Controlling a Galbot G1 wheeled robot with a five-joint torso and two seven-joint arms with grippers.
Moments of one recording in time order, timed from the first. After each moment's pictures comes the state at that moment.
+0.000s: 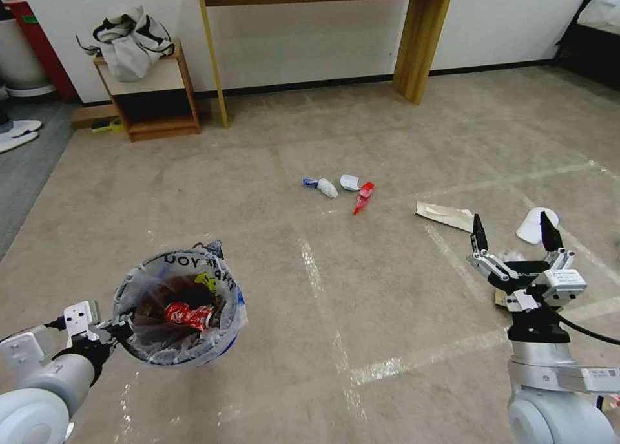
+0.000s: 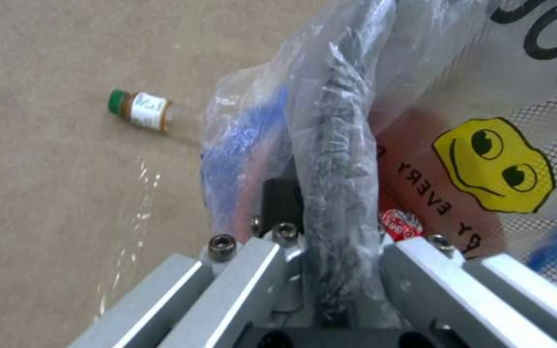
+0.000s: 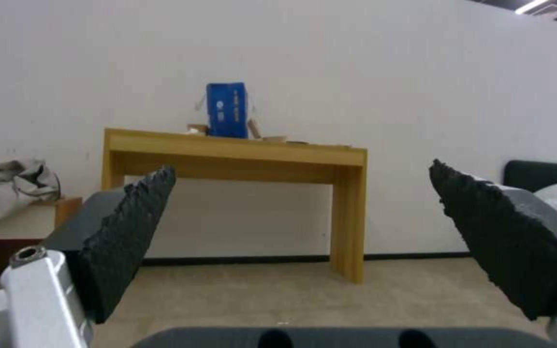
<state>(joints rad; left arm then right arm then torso) 1.67 -1.16 -0.96 -2.32 -1.01 0.70 -0.41 -1.62 1.27 0.72 2.24 0.29 0.37 0.06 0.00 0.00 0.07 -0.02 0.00</state>
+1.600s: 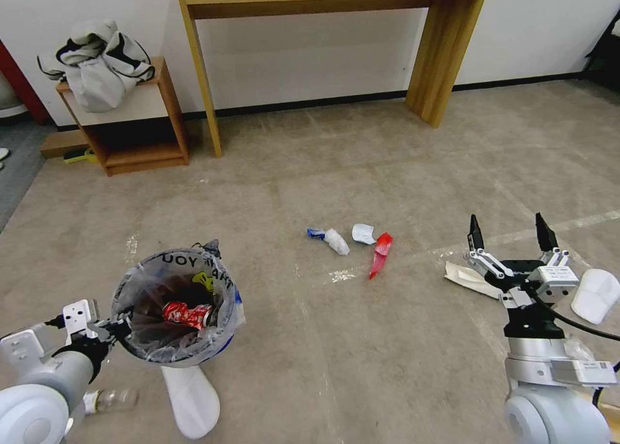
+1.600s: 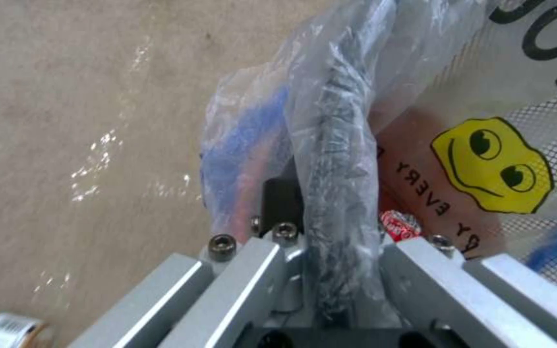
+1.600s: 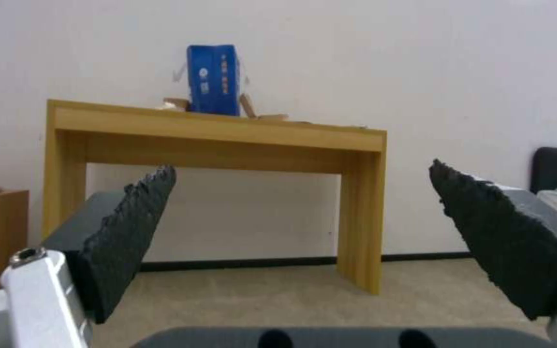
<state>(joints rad) 1.66 -1.14 -0.96 -2.29 -1.02 0.69 -0.41 -1.60 1.27 0.70 2.23 0.27 0.33 0.08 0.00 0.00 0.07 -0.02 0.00</state>
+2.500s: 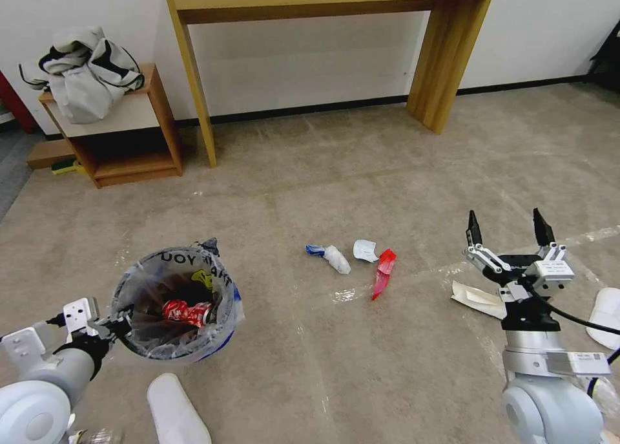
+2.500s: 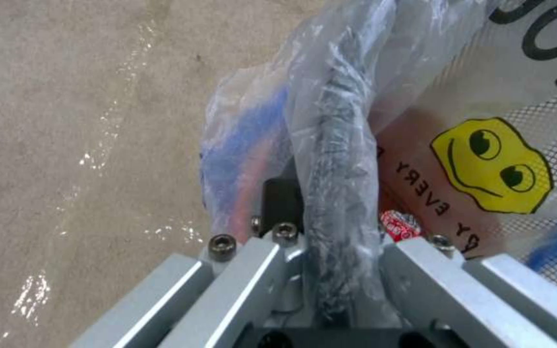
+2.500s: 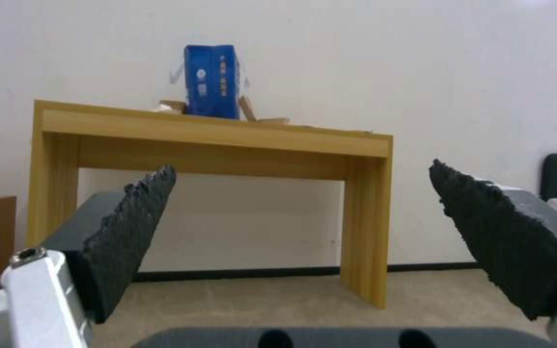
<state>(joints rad) 1.64 -1.14 -0.96 -2.28 -1.02 0.69 -0.41 -1.55 1.25 0.70 2.20 0.28 0.34 0.07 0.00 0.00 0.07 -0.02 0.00</state>
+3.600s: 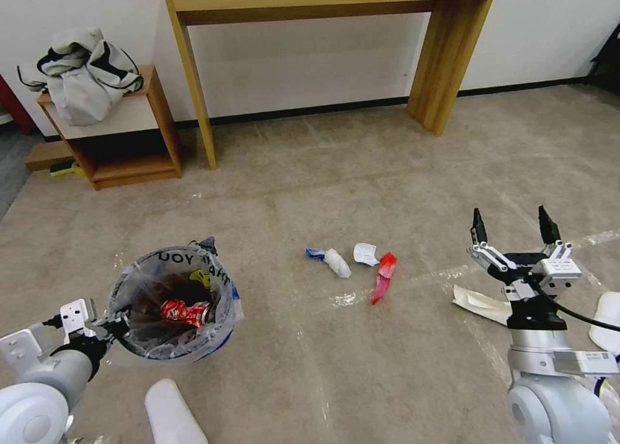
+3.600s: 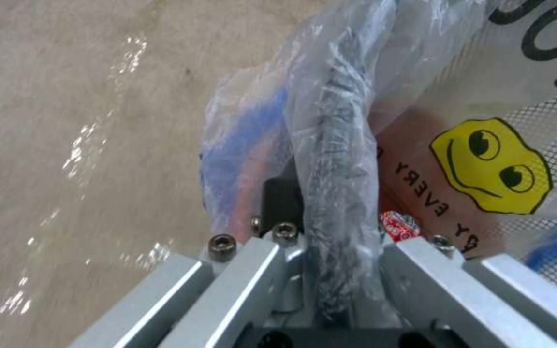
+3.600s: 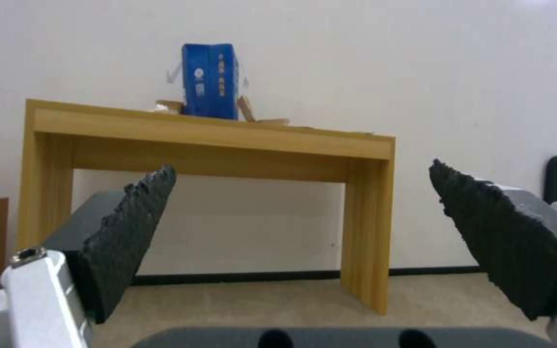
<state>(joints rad) 1.64 -1.16 -0.97 -2.29 -1.02 0.69 -0.41 -1.57 1.25 0.72 2.21 0.29 0.34 0.07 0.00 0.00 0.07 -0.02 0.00</state>
